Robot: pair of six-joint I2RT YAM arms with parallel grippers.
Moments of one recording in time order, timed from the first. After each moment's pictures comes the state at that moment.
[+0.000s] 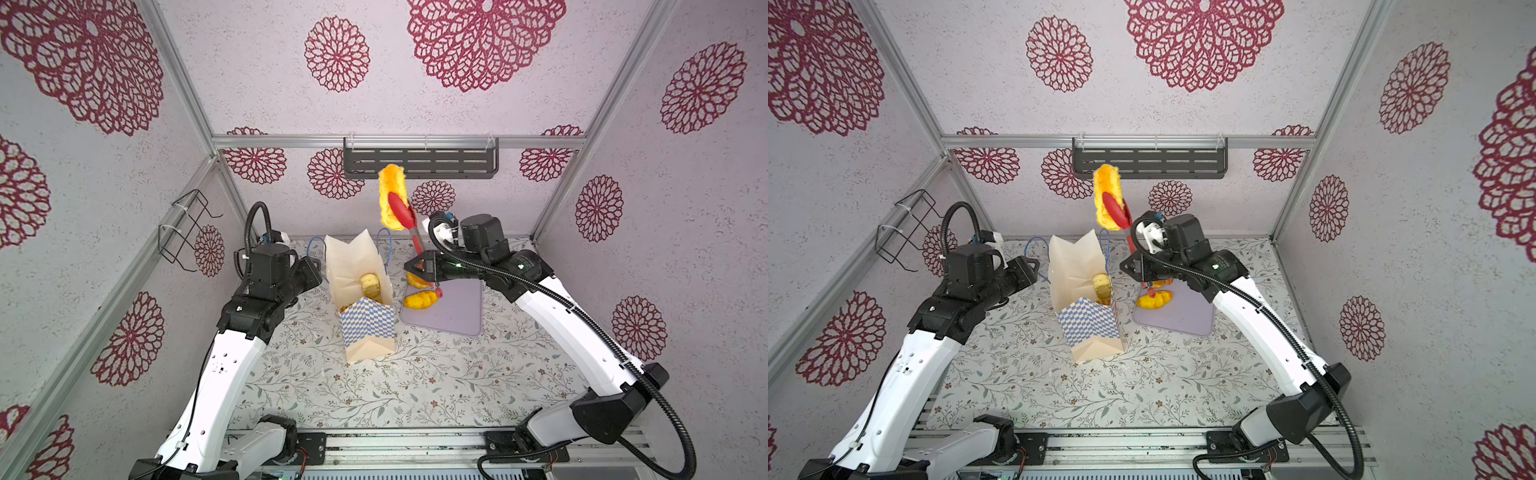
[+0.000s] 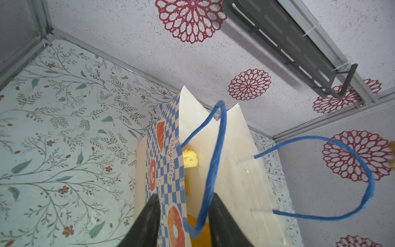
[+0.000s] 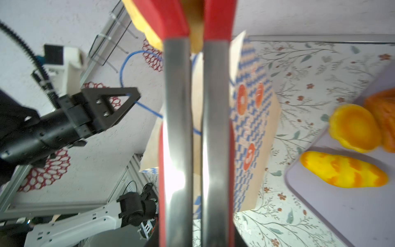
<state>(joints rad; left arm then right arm) -0.21 1.11 1.26 -0.64 0.00 -0.60 0.68 1.49 1.72 -0.77 -0.43 0.44</state>
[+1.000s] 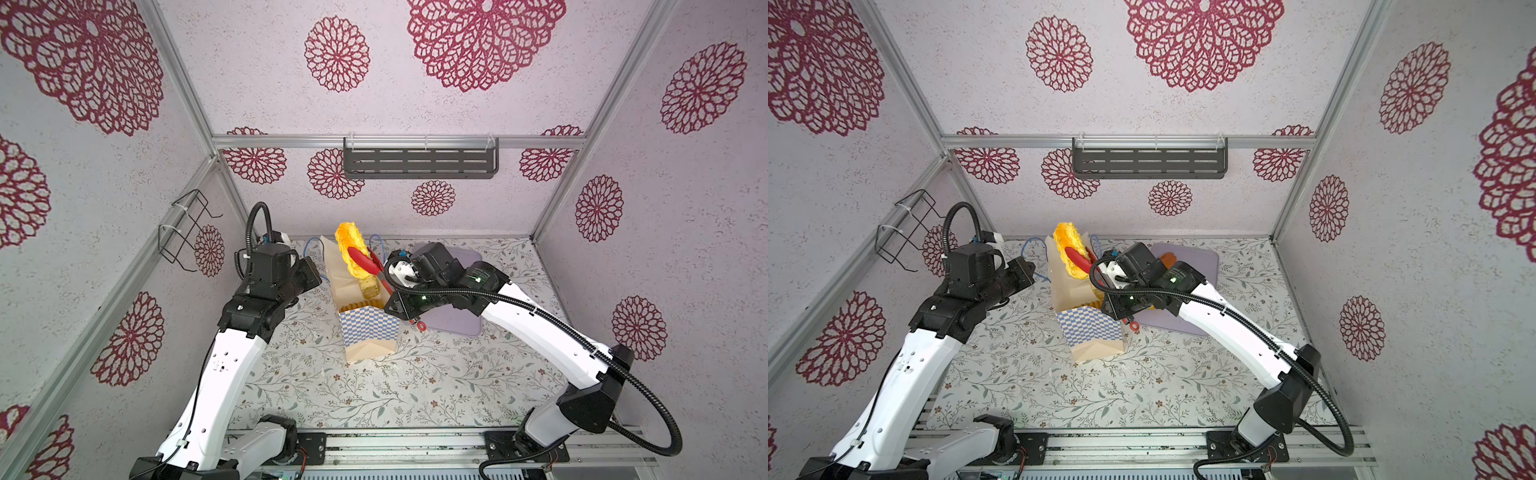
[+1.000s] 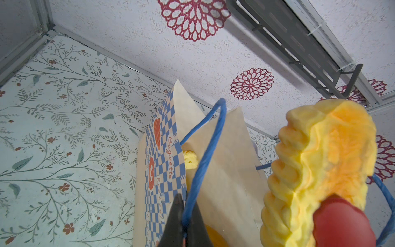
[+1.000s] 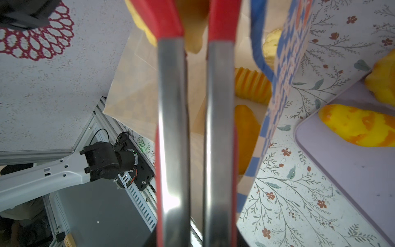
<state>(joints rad) -0.21 1.11 1.26 -0.65 -0.01 -0.60 0.88 1.58 1.74 -0.99 -0.26 0.37</state>
